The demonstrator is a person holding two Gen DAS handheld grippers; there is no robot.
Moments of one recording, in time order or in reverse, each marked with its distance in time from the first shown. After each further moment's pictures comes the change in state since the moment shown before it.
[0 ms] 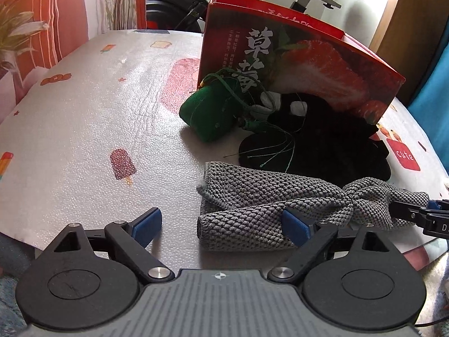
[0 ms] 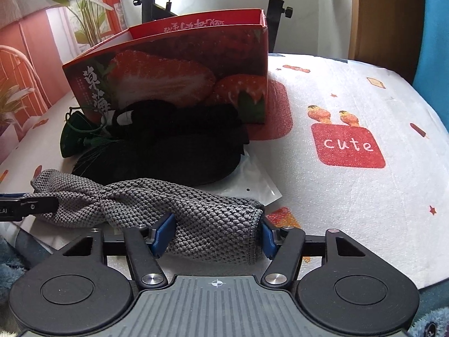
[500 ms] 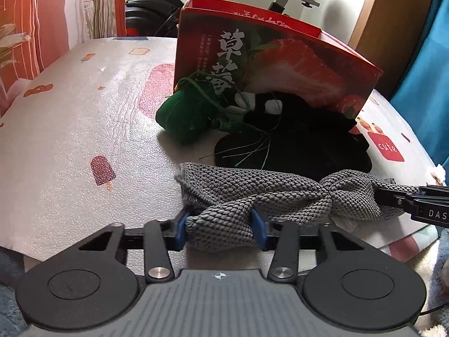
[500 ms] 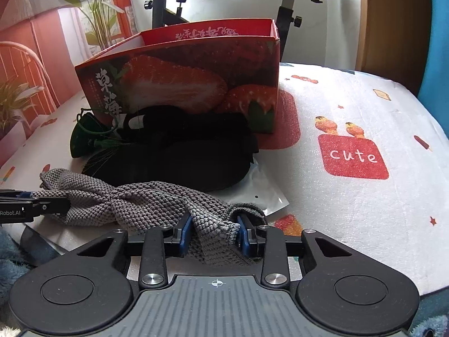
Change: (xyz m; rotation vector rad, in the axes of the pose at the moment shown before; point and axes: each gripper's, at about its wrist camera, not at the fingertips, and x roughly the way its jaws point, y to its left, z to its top) left arm -0.004 -0.007 -0.004 0.045 -0.022 -0.073; right arm -0.007 0.005 0.002 -0.030 -0.035 0.015
